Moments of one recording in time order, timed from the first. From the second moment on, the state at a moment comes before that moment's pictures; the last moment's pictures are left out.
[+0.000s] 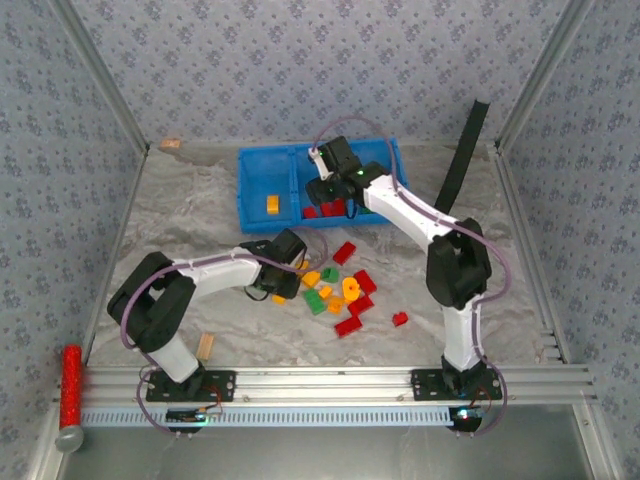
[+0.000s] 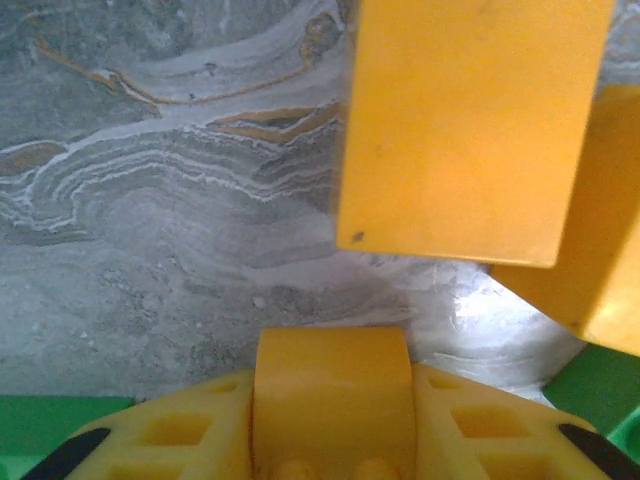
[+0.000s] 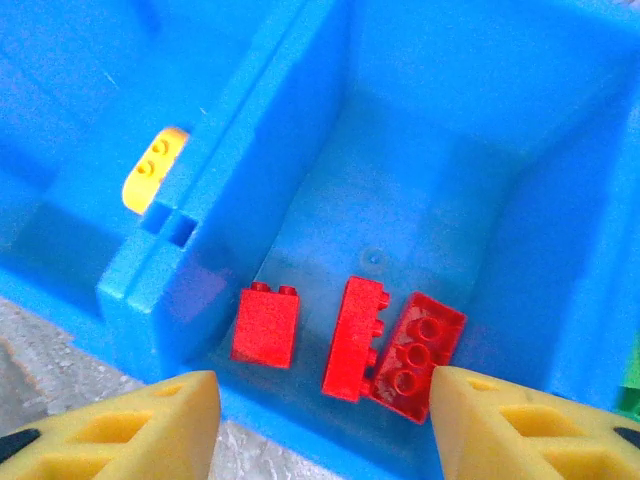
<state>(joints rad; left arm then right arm) -0.76 1.64 0.89 -0.54 -0.06 -0.36 0.60 1.97 1.76 -0.61 0.07 0.03</state>
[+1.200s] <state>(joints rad) -0.36 1.95 1.59 -0.69 0.01 -0.27 1.05 1.37 0.98 -0.39 0.05 -0.11</state>
